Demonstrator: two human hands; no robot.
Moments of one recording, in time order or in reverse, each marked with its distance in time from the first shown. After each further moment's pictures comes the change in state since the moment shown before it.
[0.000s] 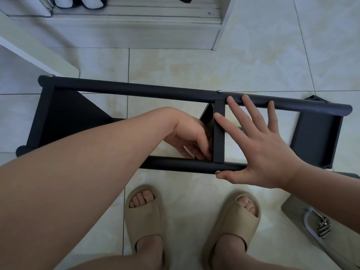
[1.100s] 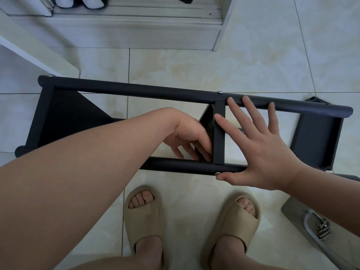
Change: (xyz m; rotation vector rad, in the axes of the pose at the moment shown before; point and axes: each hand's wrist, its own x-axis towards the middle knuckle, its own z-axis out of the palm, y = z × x) left_hand 0.001 0.001 -0.001 0.045 0.047 -0.078; right_hand 0.000 0.000 0.000 0.006 -0.003 0.001
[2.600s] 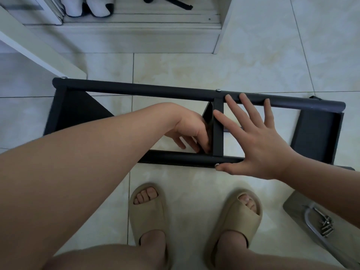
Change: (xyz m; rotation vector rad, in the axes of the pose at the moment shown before) left_hand -0.022 0.009 0.009 0.149 0.208 -0.001; right_hand 0.000 0.003 0.002 0.012 -0.008 -0.012
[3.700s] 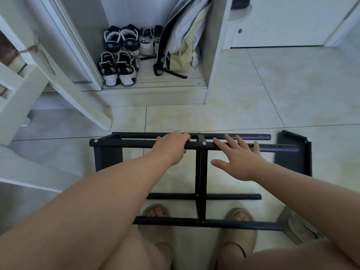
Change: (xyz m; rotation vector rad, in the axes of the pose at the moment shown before) left_hand -0.083 -0.009 0.061 0.604 0.950 0.086; right_hand -0.032 -0.037 -0.057 0.113 -0.332 0.454
